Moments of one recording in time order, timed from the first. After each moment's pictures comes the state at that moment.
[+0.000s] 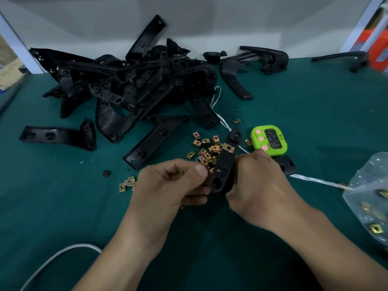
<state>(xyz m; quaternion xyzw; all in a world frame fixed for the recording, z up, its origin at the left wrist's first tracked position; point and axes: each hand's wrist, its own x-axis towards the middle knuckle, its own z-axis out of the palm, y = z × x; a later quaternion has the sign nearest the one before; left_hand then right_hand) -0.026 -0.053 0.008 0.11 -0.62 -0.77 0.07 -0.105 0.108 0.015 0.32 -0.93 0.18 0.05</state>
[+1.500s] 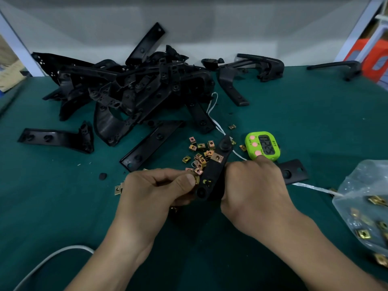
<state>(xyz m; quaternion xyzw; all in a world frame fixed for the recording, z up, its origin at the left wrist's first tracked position) -0.023 -0.048 0.019 0.17 -0.64 -0.74 0.10 -0.099 0.104 0.027 0.28 -0.96 -0.03 0.06</state>
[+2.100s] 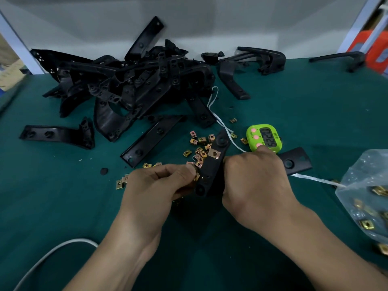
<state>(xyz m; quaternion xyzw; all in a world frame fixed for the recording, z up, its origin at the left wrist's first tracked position) -0.020 -0.042 0.021 0.20 -0.62 -0.75 0.10 -0.097 0.104 0.028 0.31 -0.95 -0.07 0.07</state>
